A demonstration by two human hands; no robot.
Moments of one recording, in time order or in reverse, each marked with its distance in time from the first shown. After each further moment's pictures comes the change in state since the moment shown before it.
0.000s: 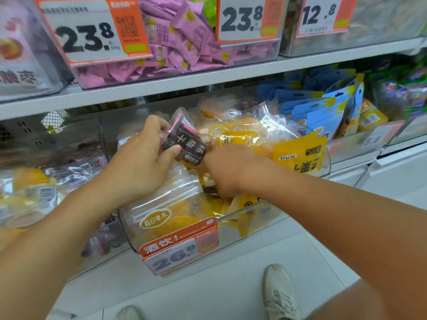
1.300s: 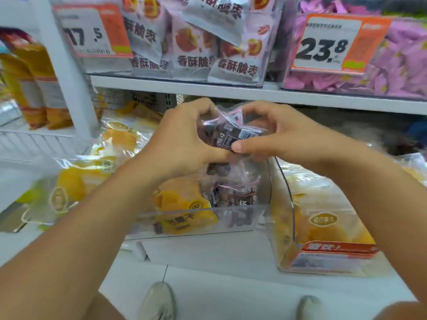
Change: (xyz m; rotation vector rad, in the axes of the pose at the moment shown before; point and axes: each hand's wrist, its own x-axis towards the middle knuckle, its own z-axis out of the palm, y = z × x) left_hand -0.095 -0.103 -0.118 -0.250 0.308 -0.156; right_hand 0.052 -0.132 -0.081 1.197 0.085 -0.402
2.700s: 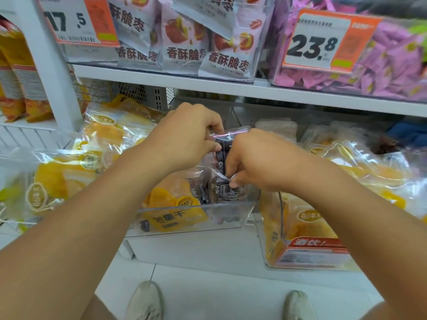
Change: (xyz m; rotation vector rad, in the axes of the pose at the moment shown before) left_hand 0.018 -0.002 0.015 0.414 -0.088 0.027; right_hand -0.003 0.001 0.028 -1.020 -0.180 0.003
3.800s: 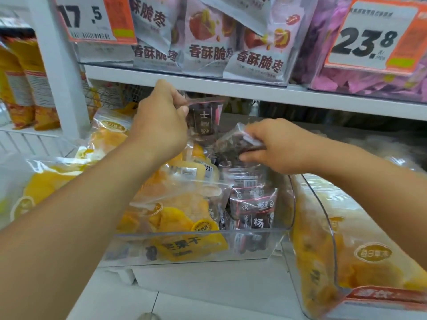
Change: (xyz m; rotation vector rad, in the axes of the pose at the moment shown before) left_hand 0.019 -0.063 -0.002 -0.283 0.390 -0.333; right_hand 0.065 0.037 0.007 0.113 0.163 0.000
